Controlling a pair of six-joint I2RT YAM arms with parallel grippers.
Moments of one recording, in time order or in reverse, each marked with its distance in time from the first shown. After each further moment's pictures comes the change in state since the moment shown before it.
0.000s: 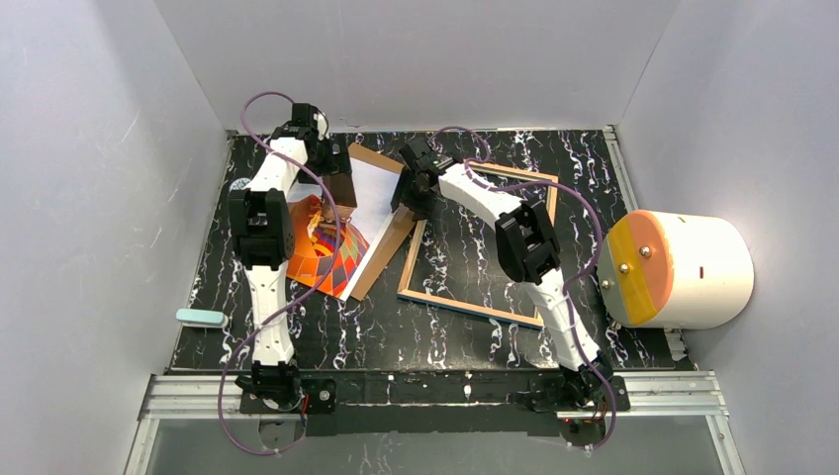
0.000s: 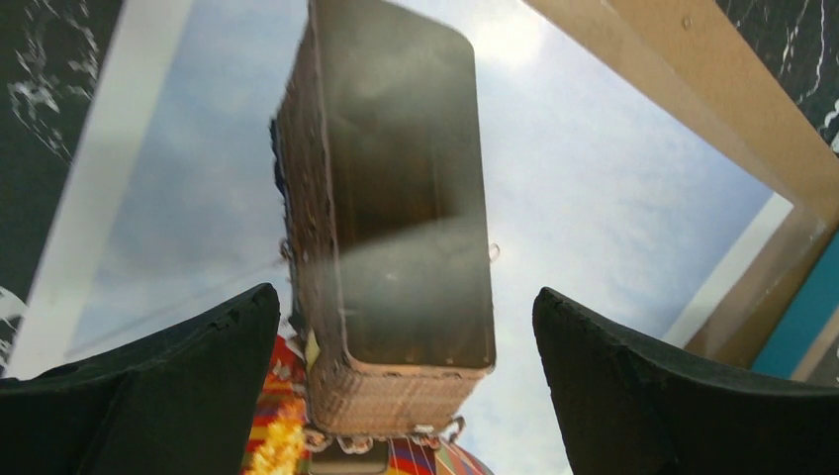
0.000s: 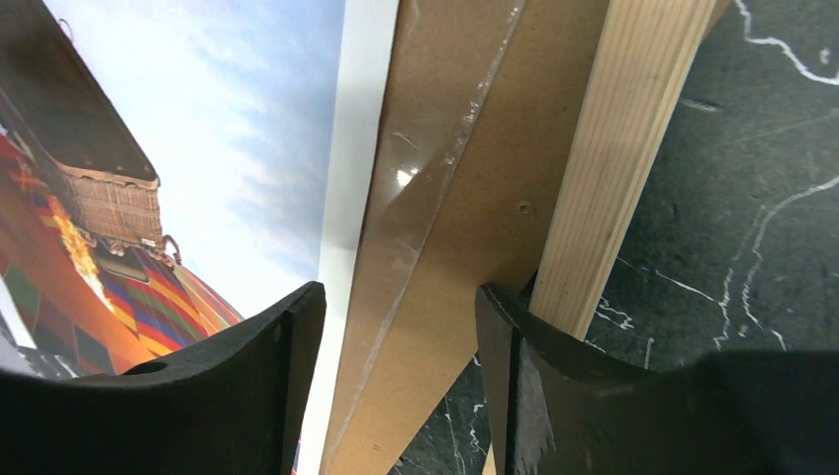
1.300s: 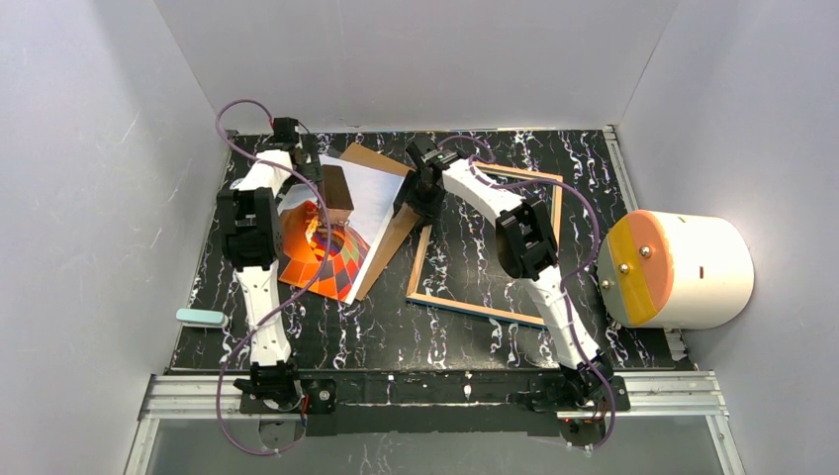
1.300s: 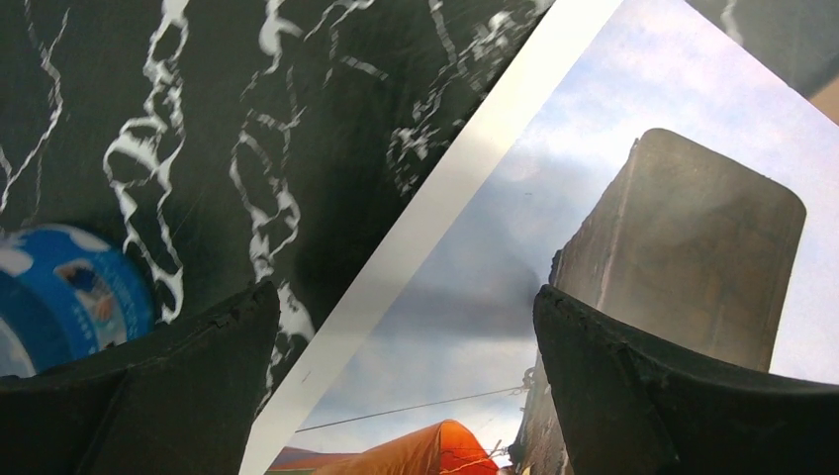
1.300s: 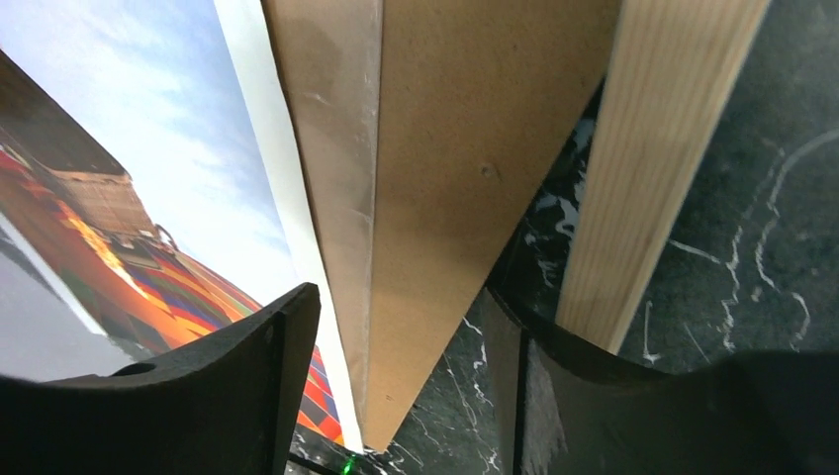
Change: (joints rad) left arm 0.097 0.021 -0.133 0.232 -0.317 0.090; right arm -0.022 0.074 0.117 -0.167 -0.122 0.084
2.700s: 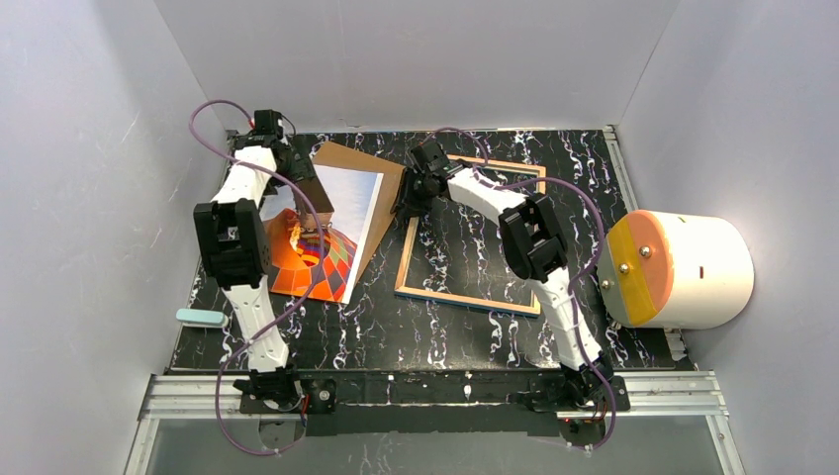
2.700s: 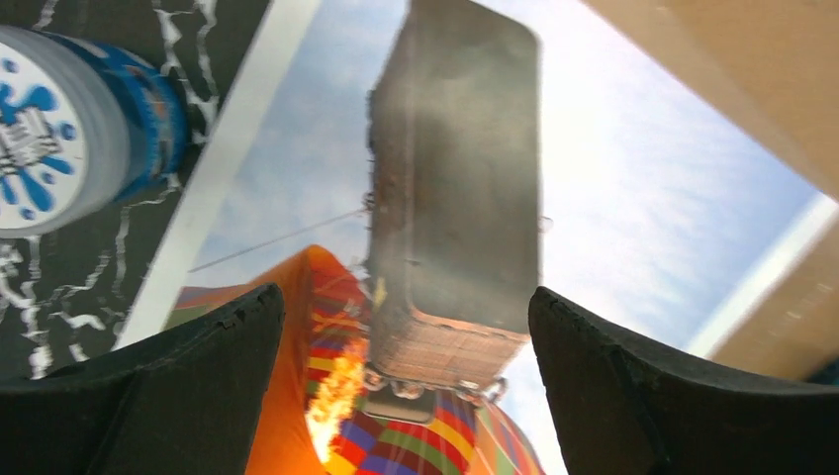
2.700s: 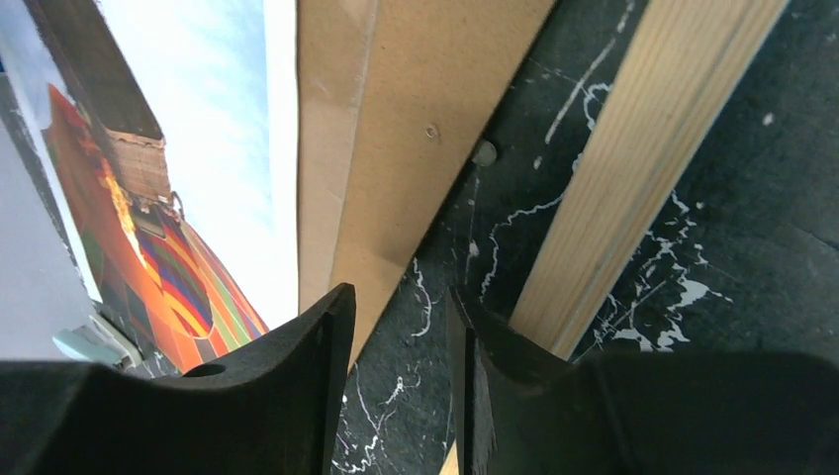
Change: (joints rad) left arm 0.026 -0.238 -0.117 -0.196 0.066 -0.145; right arm -0.014 -0.094 -0.254 0.417 -0.097 -0.212
